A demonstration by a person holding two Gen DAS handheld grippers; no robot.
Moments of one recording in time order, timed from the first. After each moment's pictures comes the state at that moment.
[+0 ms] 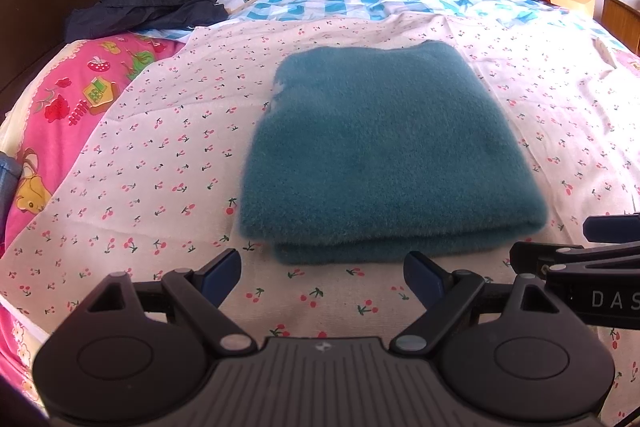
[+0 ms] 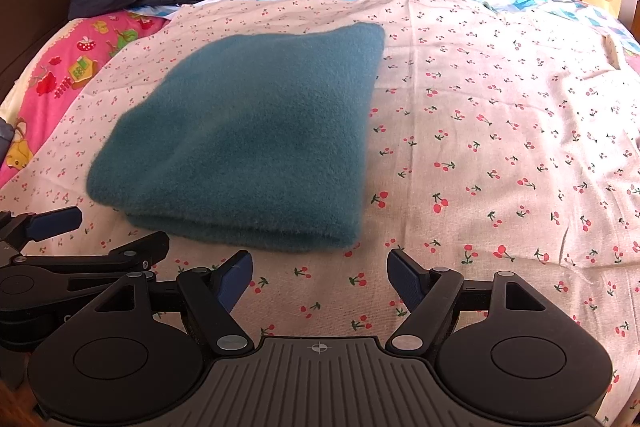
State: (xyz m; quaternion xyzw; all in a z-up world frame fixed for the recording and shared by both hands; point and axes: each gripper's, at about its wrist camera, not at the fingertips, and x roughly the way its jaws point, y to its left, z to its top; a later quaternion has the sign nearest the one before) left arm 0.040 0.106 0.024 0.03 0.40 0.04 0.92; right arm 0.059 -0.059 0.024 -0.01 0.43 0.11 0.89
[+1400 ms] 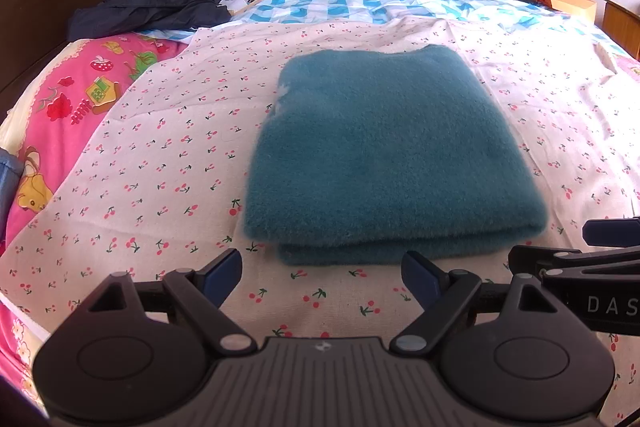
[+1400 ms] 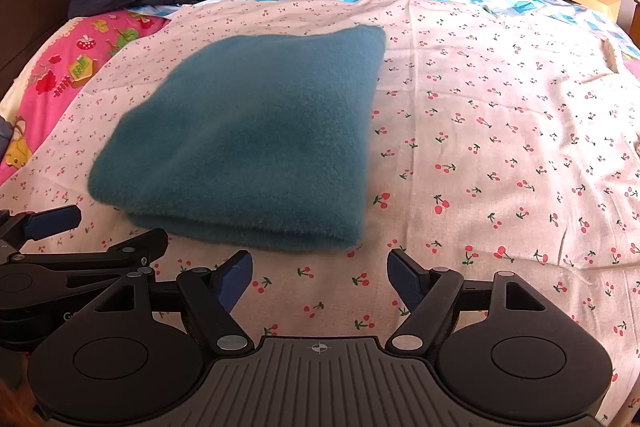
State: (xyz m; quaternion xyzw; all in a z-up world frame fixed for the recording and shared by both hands) left arm 0.038 0.107 0.025 0.03 0.40 0.04 0.92; right arm 0.057 -0.052 0.026 -0.01 0.43 0.10 0.90
